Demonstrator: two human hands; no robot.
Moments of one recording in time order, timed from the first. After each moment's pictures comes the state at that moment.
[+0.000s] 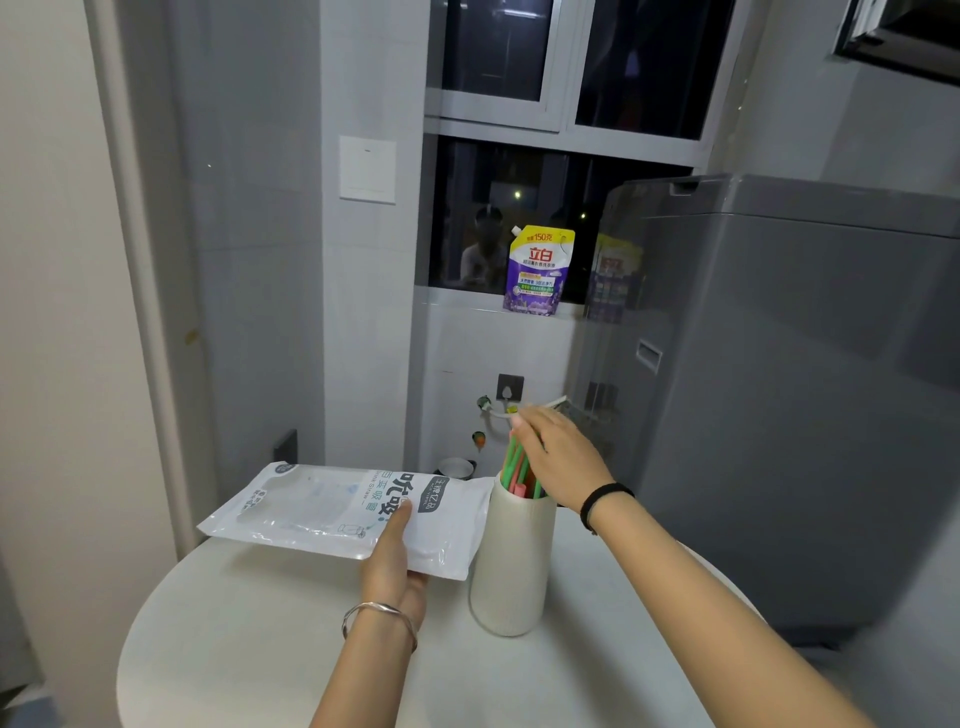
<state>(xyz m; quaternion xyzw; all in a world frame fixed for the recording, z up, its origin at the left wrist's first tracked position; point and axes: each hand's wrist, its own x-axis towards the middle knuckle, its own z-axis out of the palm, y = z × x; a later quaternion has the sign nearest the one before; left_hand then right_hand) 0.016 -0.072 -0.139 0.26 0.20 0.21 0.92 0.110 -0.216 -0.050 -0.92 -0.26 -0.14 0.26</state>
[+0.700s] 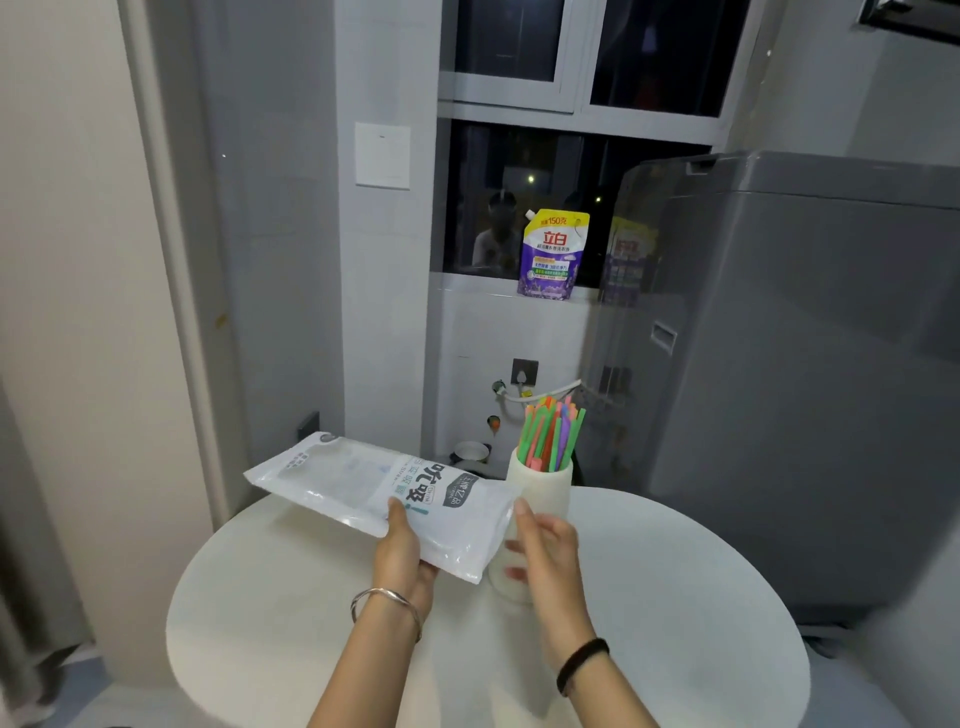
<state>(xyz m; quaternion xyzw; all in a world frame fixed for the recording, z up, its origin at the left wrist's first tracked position) -0.011 -0.072 -0.140 0.31 0.26 0.18 0.90 -0.002 -0.198 -0.140 -0.67 -0.04 0.01 0.74</state>
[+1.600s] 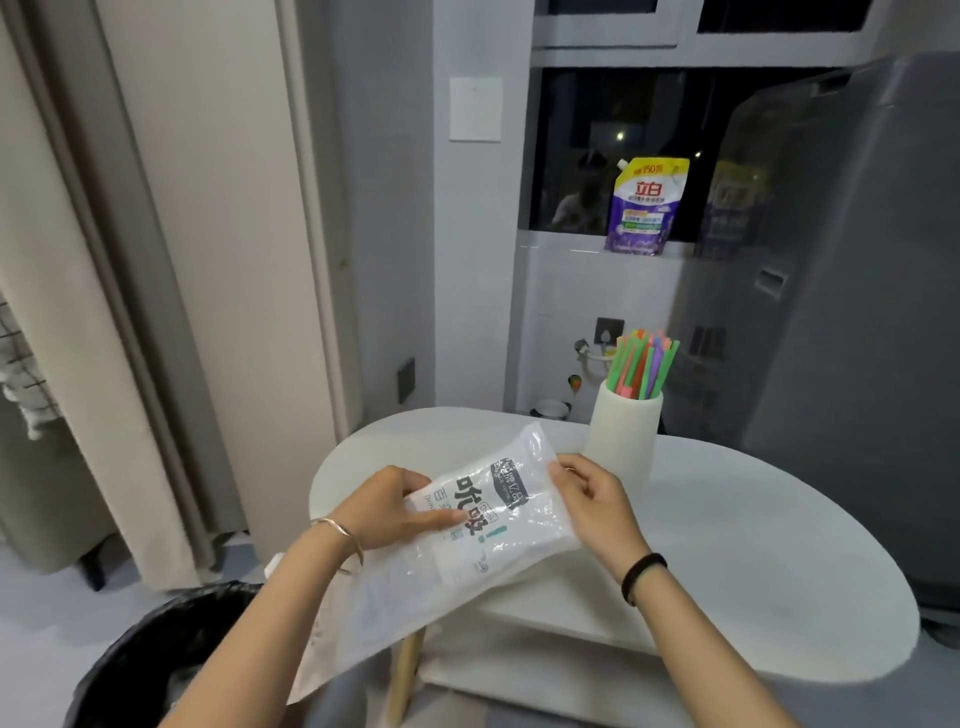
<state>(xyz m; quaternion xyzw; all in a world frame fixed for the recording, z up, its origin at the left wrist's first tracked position) -0.117 0.040 -0.160 0.92 0.07 0.04 0.38 -0.015 -0.185 -0.169 -0.72 -0.25 0.04 0.65</state>
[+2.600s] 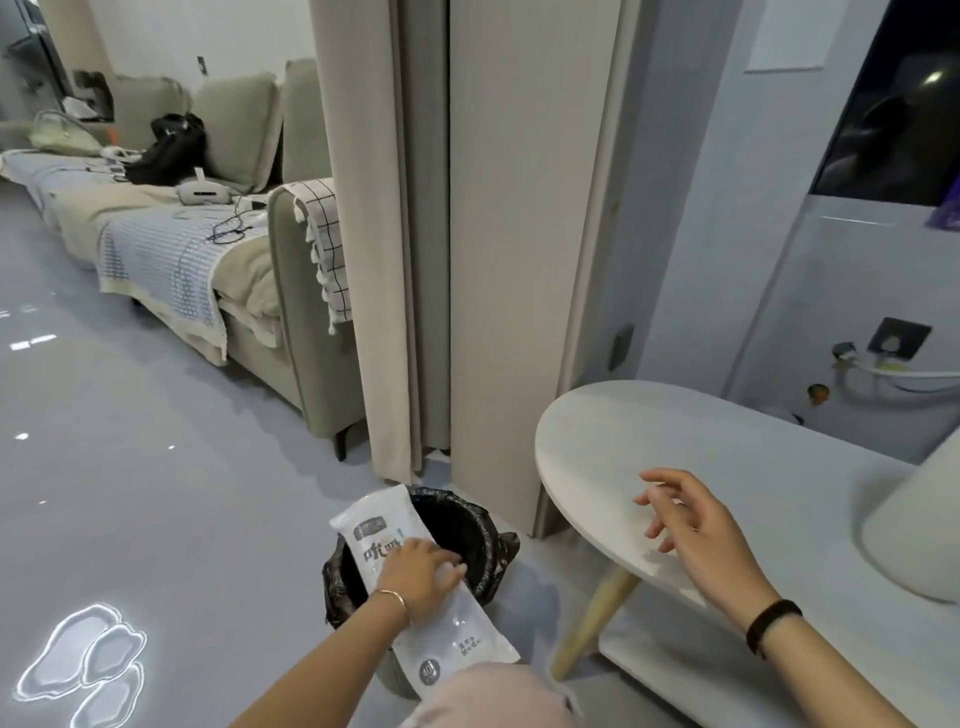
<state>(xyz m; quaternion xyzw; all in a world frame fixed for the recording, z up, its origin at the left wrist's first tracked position) -0.270 0.181 -0.375 0.92 0.36 -0.06 0.13 -0.078 -0.064 -0.221 -0.75 -0.37 0.14 0.54</state>
